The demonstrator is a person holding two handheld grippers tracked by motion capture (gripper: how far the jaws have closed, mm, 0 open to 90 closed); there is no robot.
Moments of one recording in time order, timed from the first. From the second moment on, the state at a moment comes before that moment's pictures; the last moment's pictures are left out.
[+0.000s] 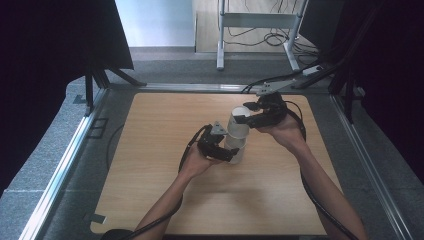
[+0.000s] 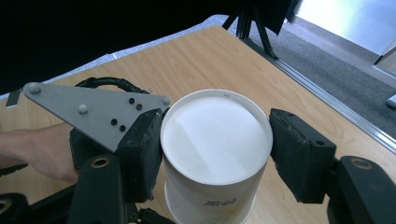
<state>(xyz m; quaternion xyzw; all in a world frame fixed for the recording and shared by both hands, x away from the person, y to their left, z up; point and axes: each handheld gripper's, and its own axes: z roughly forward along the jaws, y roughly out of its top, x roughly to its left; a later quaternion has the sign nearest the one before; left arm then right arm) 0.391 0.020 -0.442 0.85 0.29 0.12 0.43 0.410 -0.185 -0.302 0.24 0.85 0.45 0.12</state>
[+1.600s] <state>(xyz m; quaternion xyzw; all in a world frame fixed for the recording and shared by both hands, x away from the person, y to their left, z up) 0.332 0.042 -0.419 0.85 0.16 0.04 0.49 0.336 -0.205 -0.309 0.16 0.86 0.48 0.07</state>
